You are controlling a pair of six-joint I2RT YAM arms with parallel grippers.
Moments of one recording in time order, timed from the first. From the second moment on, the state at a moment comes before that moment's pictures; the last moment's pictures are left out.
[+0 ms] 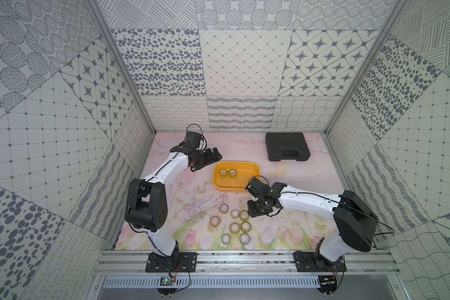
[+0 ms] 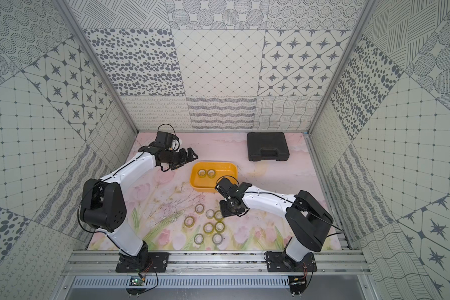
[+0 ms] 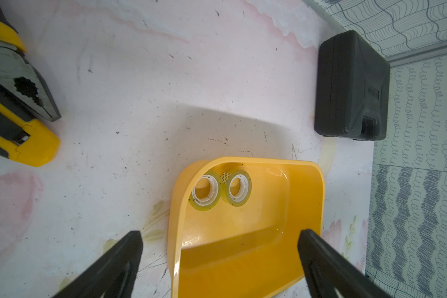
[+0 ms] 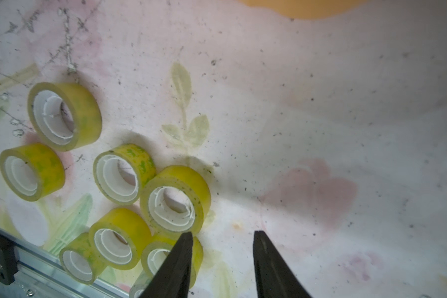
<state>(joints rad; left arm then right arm) -0.17 1.74 1.37 -0.57 0.37 -0.49 0.91 1.62 0.99 -0.66 -0.06 0.65</state>
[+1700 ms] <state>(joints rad) -0.17 1.72 1.37 -0.58 0.34 -0.48 0.95 1.61 1.05 -0.68 0.07 0.69</state>
